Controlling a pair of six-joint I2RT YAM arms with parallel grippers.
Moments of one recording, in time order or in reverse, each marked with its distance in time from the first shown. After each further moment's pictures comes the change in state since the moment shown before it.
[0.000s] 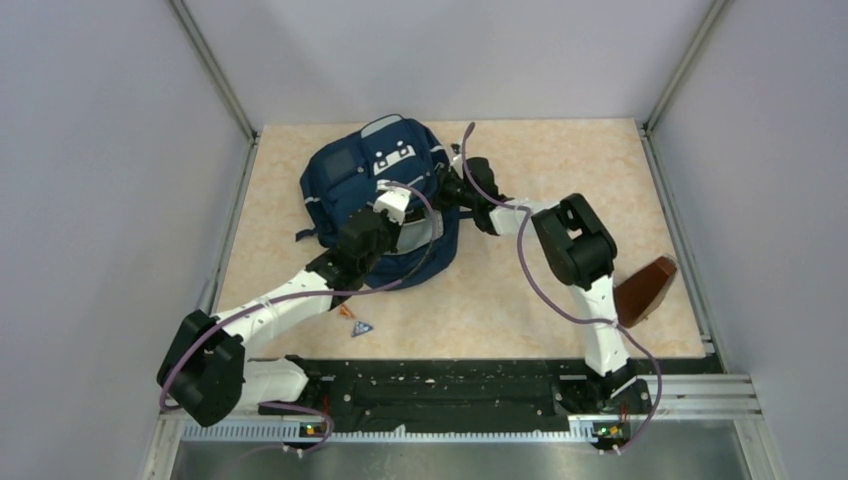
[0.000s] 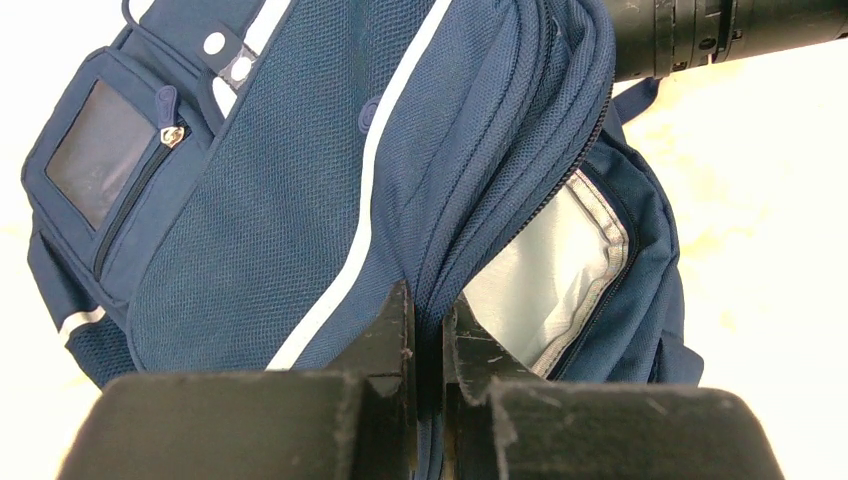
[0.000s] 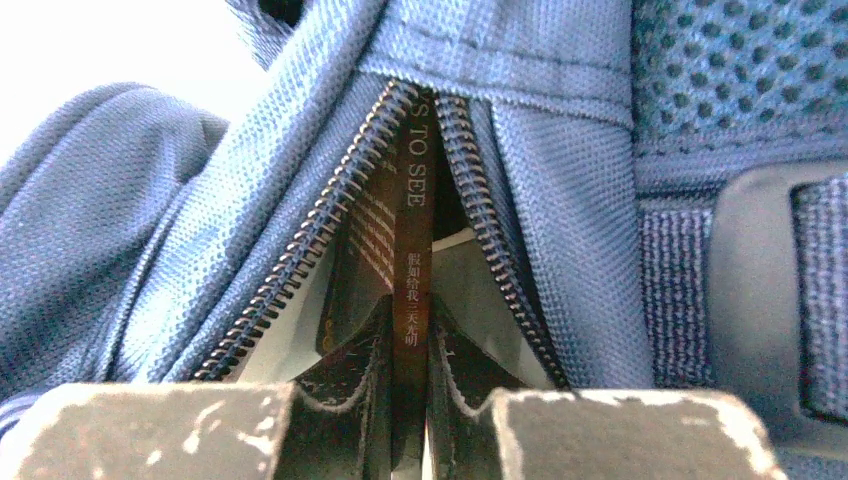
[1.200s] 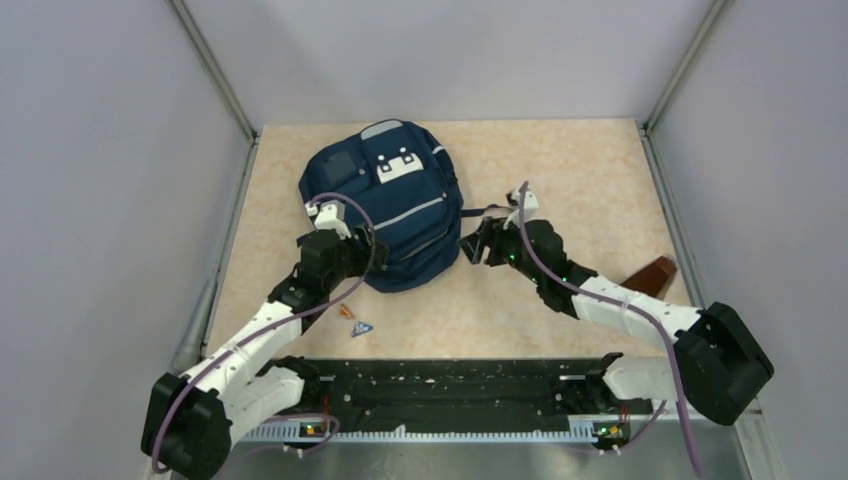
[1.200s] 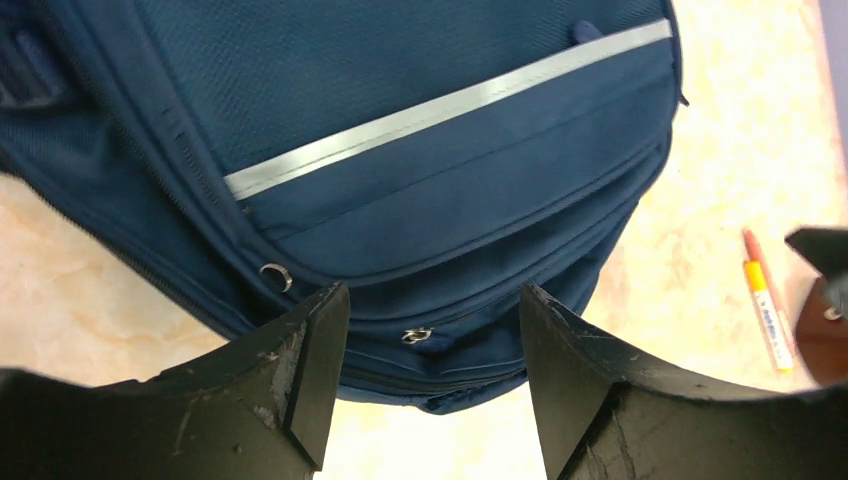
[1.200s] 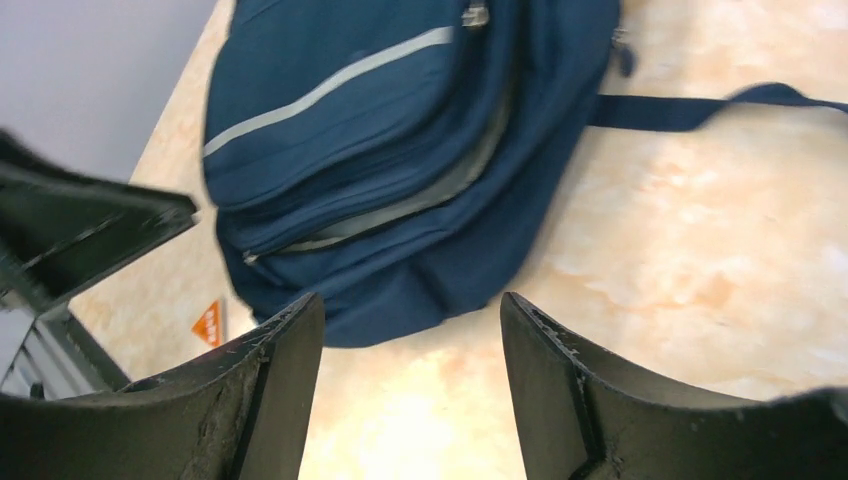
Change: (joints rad) left arm 0.177 -0.287 -0.174 -0.246 0.176 -0.665; right arm 0.103 -1.009 -0.836 -0.247 0.509 -0.463
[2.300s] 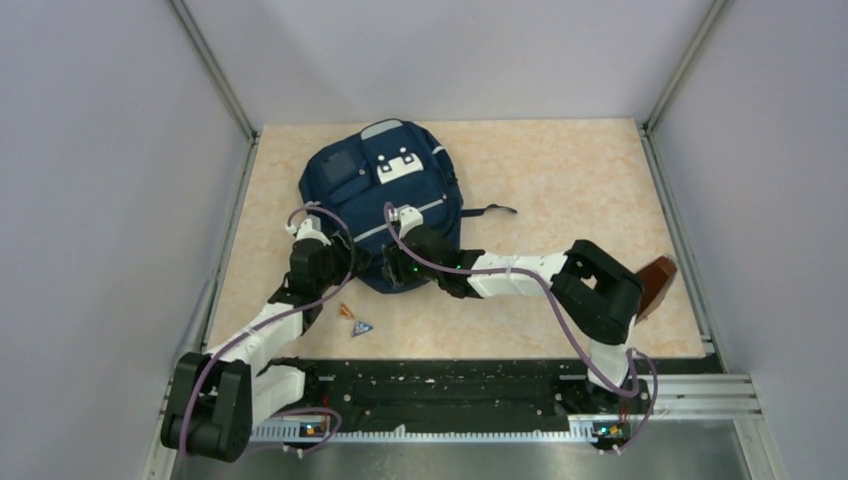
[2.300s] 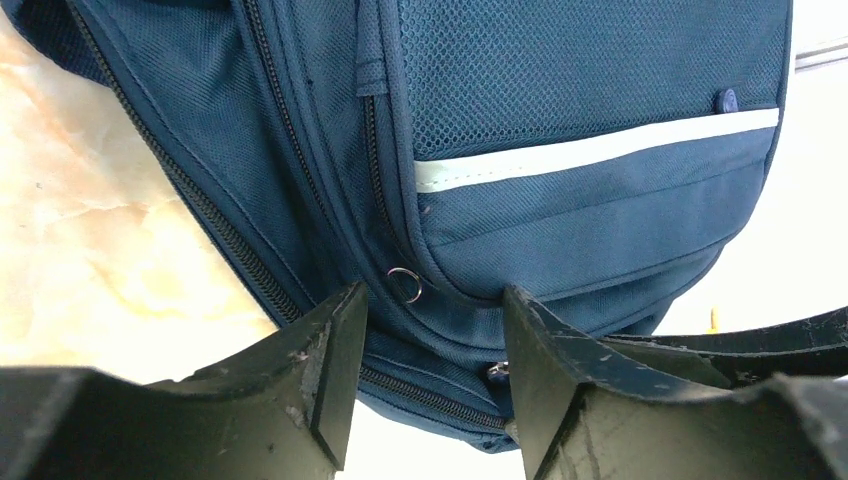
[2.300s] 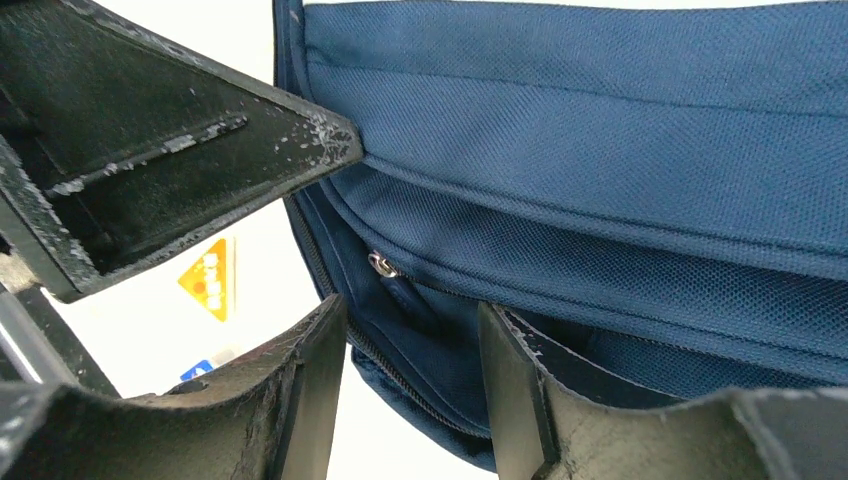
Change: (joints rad) left arm 0.256 0.105 -0.173 0.217 0.164 -0.212; right arm 0.373 0.633 0.562 -0.189 0.071 -0.138
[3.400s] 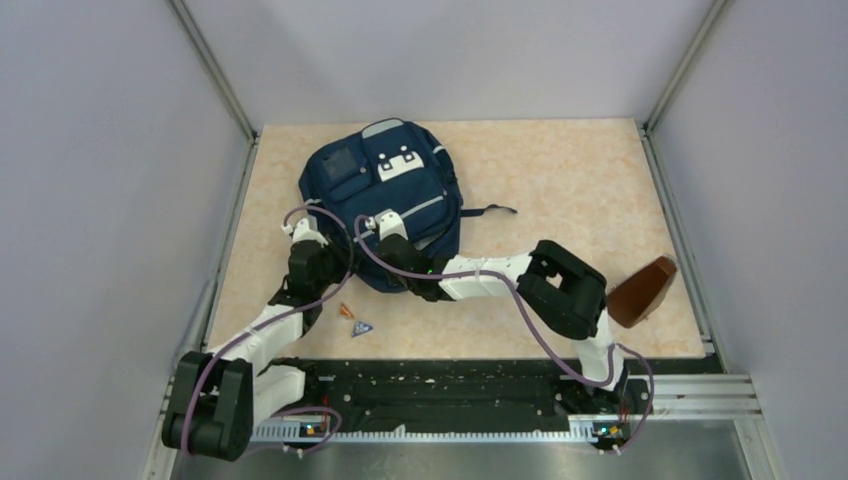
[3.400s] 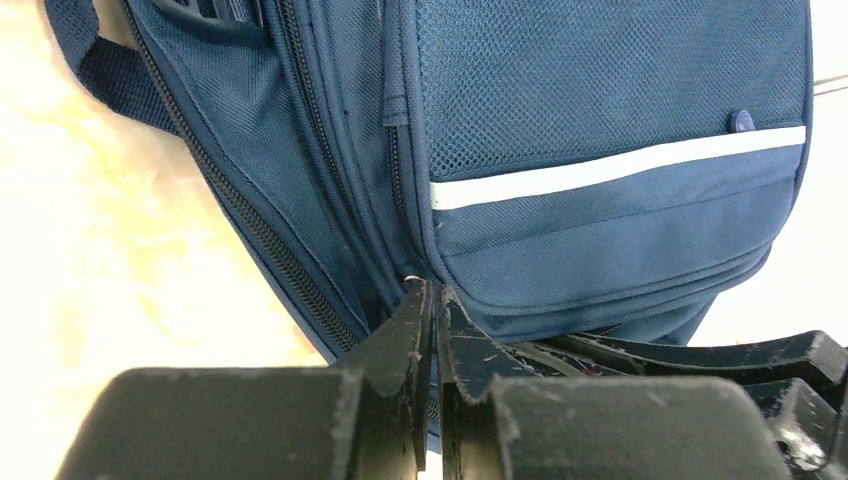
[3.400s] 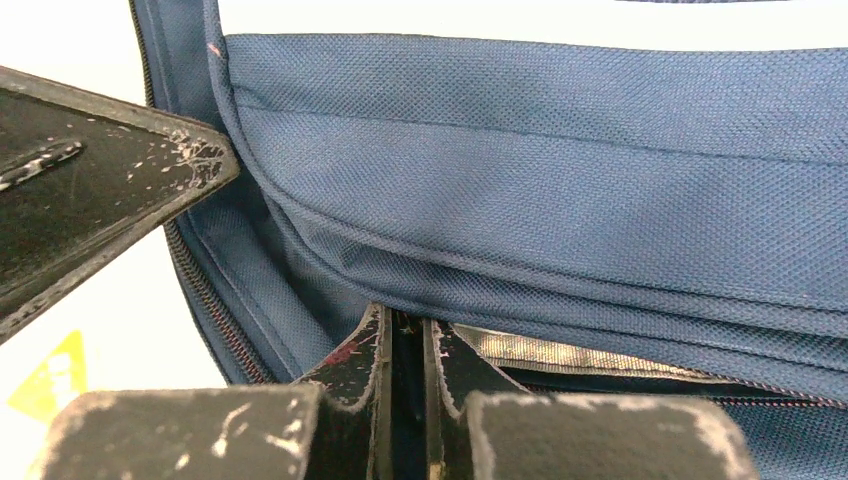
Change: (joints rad) left arm 0.010 0.018 -0.030 0.094 -0.040 0.026; right arm 0.069 0.190 0.196 -0.106 0.325 -0.086
